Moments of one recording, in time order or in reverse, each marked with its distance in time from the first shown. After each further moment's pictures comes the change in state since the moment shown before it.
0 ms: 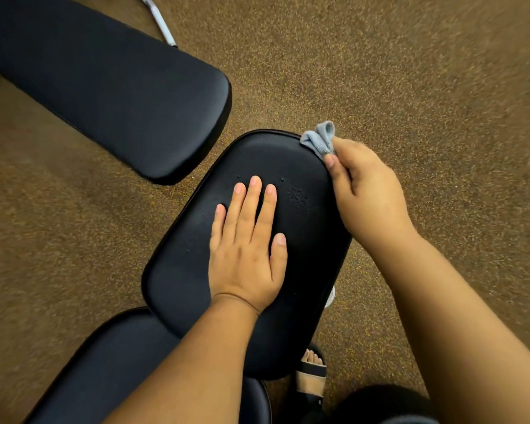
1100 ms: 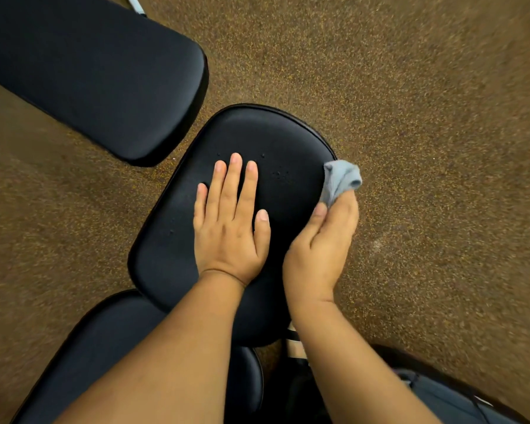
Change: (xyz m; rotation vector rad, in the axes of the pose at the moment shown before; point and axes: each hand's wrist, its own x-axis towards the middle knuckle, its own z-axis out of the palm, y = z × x) left_hand -0.001 0.000 0.001 0.016 0.018 0.012; right_hand -0.096 -0.032 0.066 0.177 0.406 0.550
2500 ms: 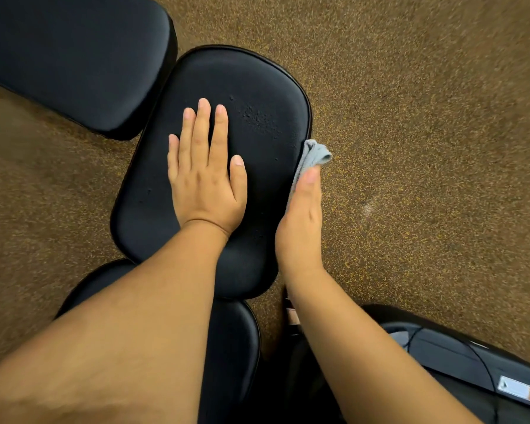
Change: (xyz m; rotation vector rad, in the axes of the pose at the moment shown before) left_hand -0.003 0.001 0.000 0.009 0.049 0.006; right_hand -0.040 0.007 -0.027 0.503 -0.249 0.326
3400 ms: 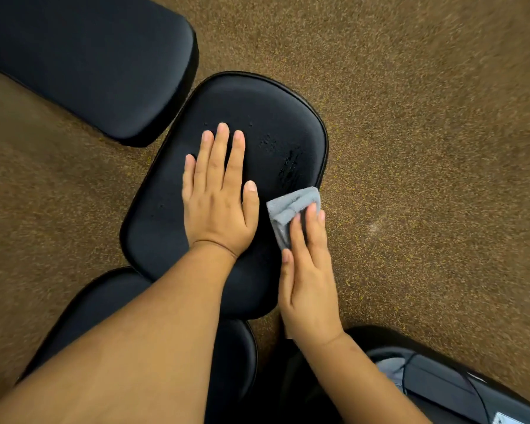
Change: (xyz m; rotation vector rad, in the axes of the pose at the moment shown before) left_hand 0.002 0.000 -0.001 -0.001 -0.007 0.000; right_hand -0.015 0.037 -0.035 -0.683 -0.211 -0.604
